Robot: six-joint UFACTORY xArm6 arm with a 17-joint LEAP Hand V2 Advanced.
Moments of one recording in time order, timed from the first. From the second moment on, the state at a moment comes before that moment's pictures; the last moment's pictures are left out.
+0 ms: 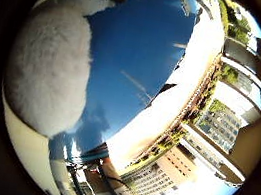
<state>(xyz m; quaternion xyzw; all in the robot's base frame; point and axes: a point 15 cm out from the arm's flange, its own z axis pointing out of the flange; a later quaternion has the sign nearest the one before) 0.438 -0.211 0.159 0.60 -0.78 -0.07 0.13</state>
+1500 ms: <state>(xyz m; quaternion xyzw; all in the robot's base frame) 0.428 0.170 0.475 0.80 -0.58 -0.09 -0.14</state>
